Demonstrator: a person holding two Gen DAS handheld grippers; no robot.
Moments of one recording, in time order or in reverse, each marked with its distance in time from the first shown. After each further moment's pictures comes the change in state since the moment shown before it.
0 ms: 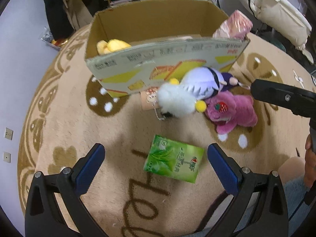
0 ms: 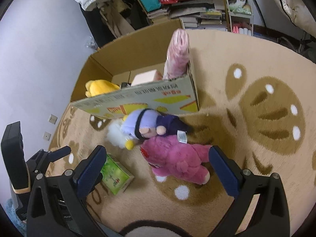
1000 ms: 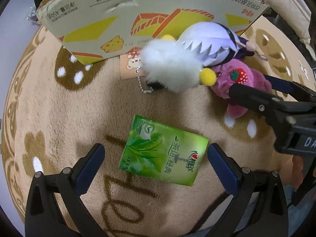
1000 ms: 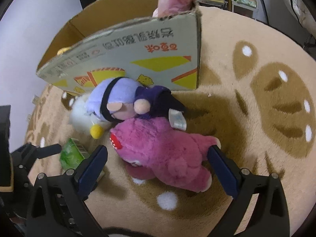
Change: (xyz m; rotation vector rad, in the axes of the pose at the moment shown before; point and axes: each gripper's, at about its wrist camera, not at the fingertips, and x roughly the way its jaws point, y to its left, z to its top) left arm 0.063 -0.008 -0.004 -0.023 0.199 -0.071; right arm 0.070 -0.002 -0.015 -0.075 0.114 -0.113
